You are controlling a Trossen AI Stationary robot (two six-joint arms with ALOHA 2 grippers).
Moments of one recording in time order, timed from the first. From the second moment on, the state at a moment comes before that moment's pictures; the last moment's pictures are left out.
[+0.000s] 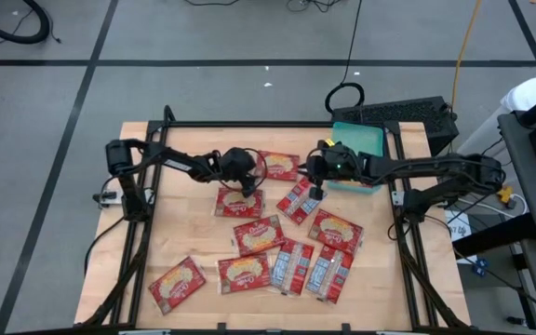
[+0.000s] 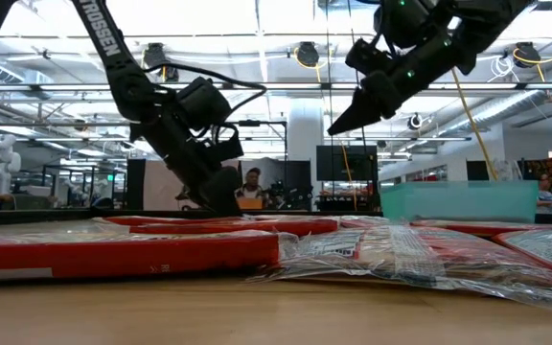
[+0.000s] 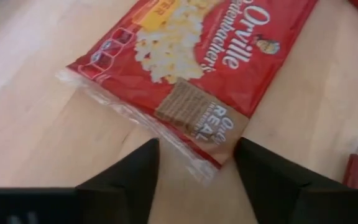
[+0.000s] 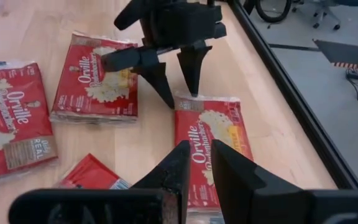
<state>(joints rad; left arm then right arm) 0.37 1.83 0.76 0.27 -0.06 0.00 -0.25 1.30 0.66 0.11 0.06 -0.20</state>
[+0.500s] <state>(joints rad) 0.35 1.72 0.76 0.37 -0.11 0.33 -0.29 1.30 0.70 0.15 0.10 0.01</state>
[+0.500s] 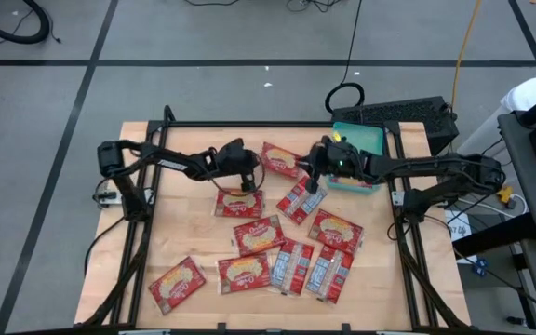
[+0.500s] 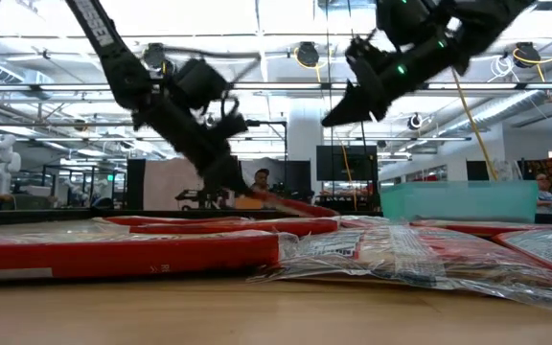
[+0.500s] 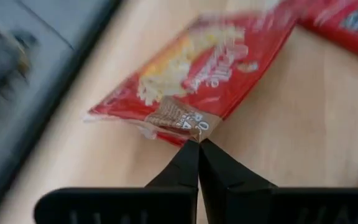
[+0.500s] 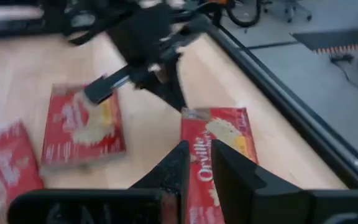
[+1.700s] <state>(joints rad) 0.19 1.51 0.76 0.40 -0.08 0.89 -0.33 1.61 1.18 -0.46 -0.20 -0.21</state>
